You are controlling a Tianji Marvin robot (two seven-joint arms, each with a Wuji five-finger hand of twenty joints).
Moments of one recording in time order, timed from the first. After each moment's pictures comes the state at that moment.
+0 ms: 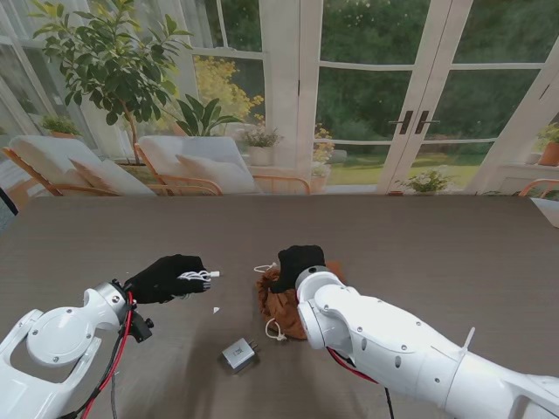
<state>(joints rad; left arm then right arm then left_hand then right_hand) 1.64 -1.04 -1.46 -1.68 0.15 -0.16 -0.43 -0.91 -1.18 0.35 -1.30 -0.81 0.58 0.08 1.01 -0.35 0.44 -0.14 0.65 0.29 1.06 1.12 1.14 0.19 0.98 1.38 1.24 0.12 1.75 0.84 1.03 0.28 1.81 0.56 0.21 -0.56 0.81 -0.10 0.58 0.08 0.77 0.46 0.84 0.07 0.56 0.63 0.97 0.16 0.54 0.52 0.66 0.23 1.02 0.57</state>
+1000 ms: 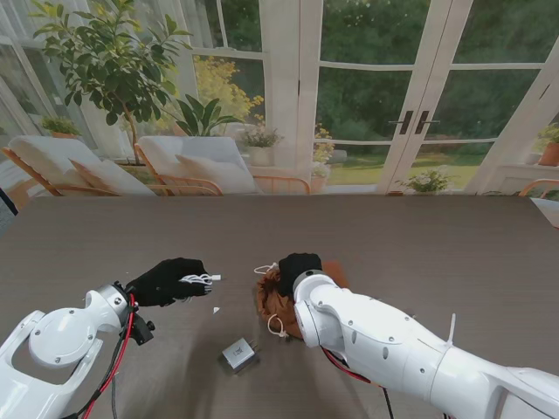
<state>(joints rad) 1.65 -1.04 -1.45 -1.69 0.16 -0.14 -0.44 -0.88 -1.24 0.31 -1.17 -0.70 0.55 0.05 1.01 -0.35 0.44 -0.14 0.65 0.29 1.06 1.12 1.14 0.19 0.98 1.38 1.24 0.12 1.75 0.84 1.03 0.28 1.81 0.56 0.47 -0.52 1.11 -0.22 0.75 0.07 1.18 0.36 1.18 0.07 0.78 0.79 1.28 0.06 1.03 0.69 0.66 0.23 1.33 0.62</state>
